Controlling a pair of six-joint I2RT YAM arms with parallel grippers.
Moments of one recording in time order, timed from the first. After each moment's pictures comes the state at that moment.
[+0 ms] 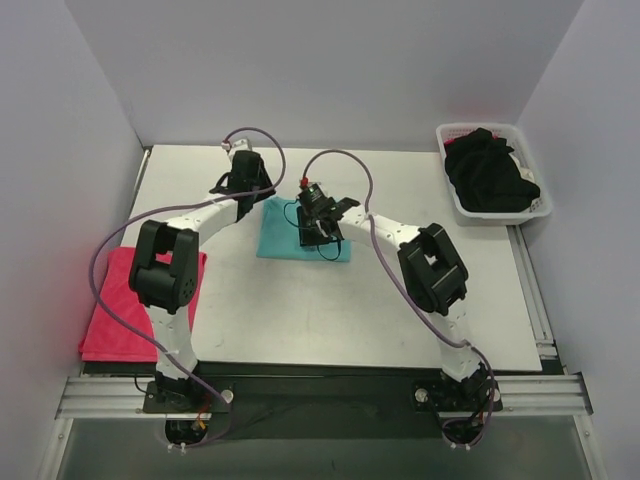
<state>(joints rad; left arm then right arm) -0.32 2.00 1.44 -0.04 -0.20 -0.60 0.71 2.15 1.63 -0.45 0.08 0.49</state>
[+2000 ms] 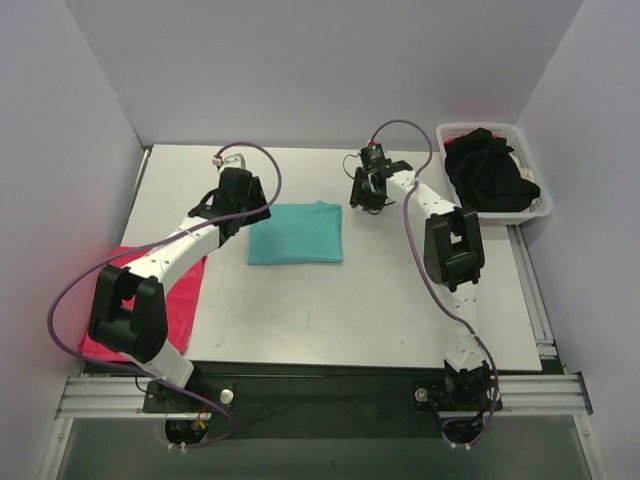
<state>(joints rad) -0.38 1.59 1.16 -0.28 -0.25 -0.56 0.36 2.30 1.88 -0.59 0.06 0.47</state>
